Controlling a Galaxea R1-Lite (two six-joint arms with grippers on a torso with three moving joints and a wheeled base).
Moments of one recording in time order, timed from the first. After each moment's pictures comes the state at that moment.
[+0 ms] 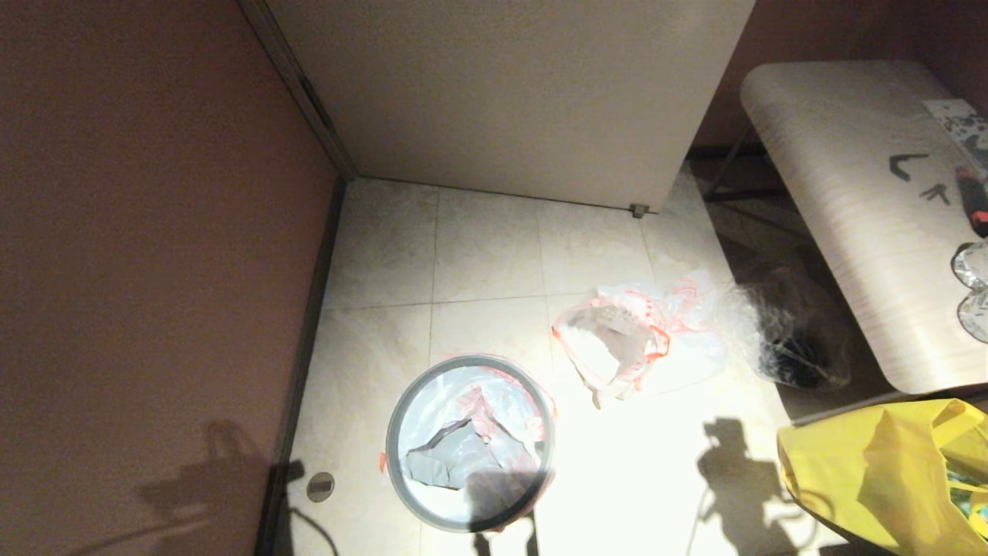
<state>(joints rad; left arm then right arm) -0.14 0.63 -0.30 -0.74 0.56 0.16 0.30 0.85 -1.15 0.73 -0.51 0.11</state>
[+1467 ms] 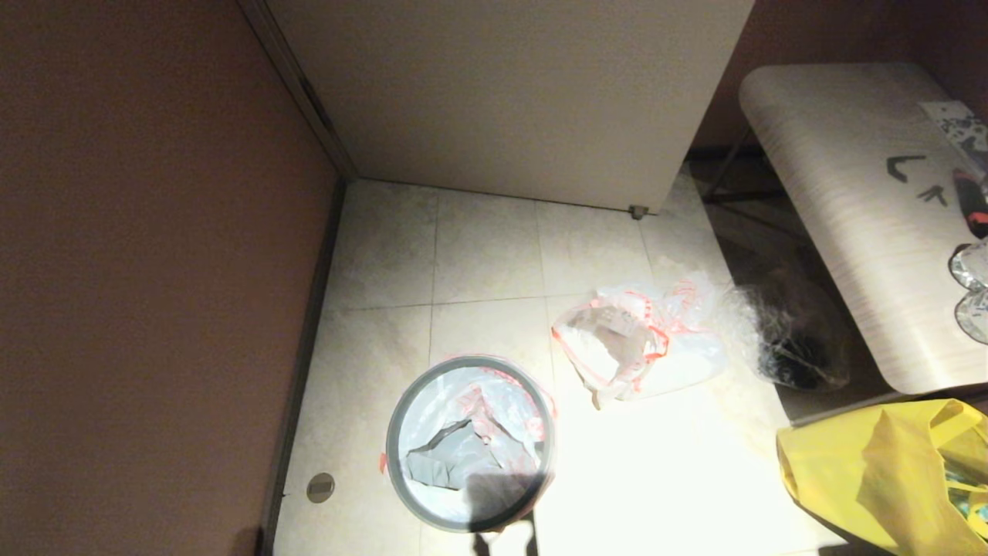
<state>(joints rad) 0.00 0.00 -0.10 -0.10 0.28 -0.10 0.00 0.20 -0.85 0.93 0.21 -0.10</state>
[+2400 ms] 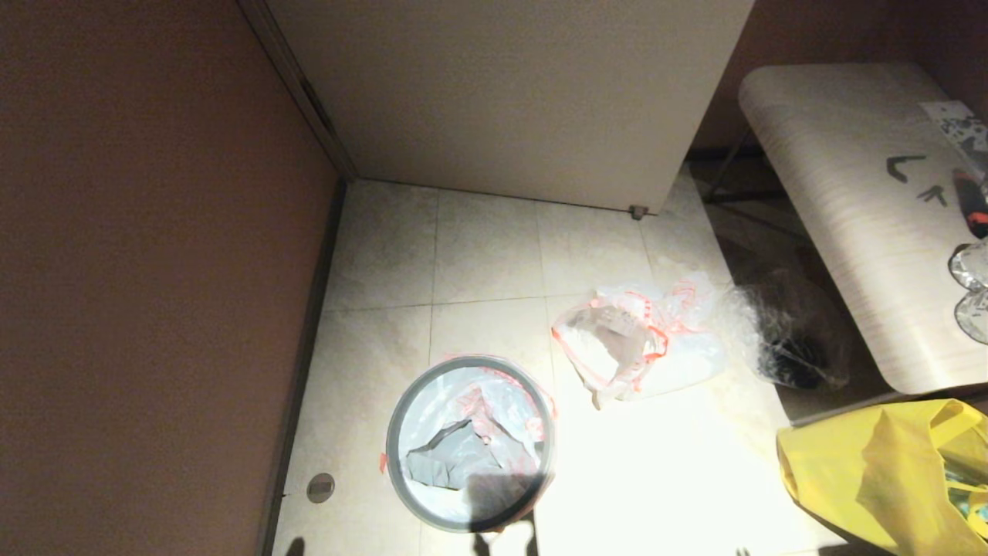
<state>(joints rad) 0.00 0.00 0.00 -0.01 0.06 -0.13 -0.01 0.00 -0.01 0.02 0.01 -0.07</state>
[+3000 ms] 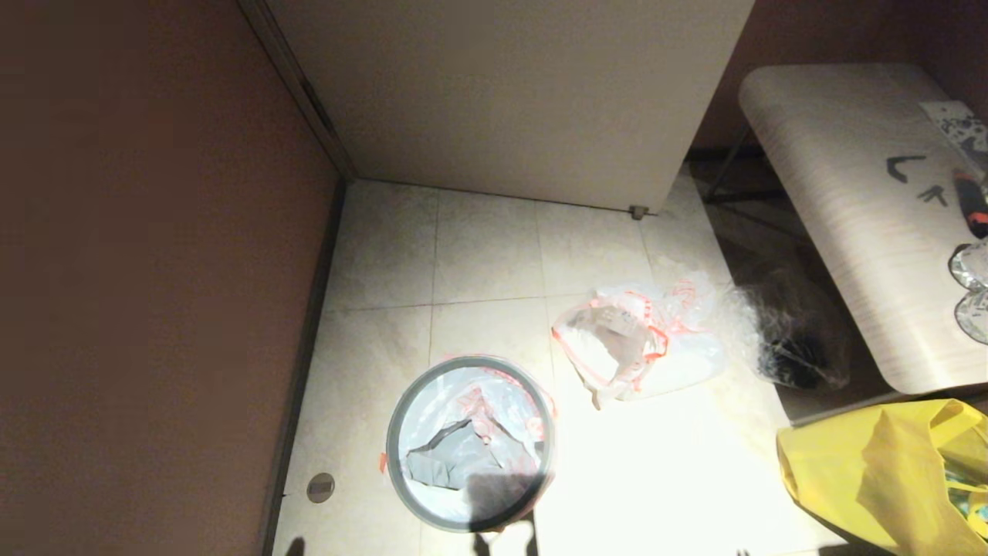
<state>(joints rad) 0.00 0.00 0.00 -0.01 0.06 -0.13 -0.01 0.00 -0.01 0.03 0.01 -0.04</state>
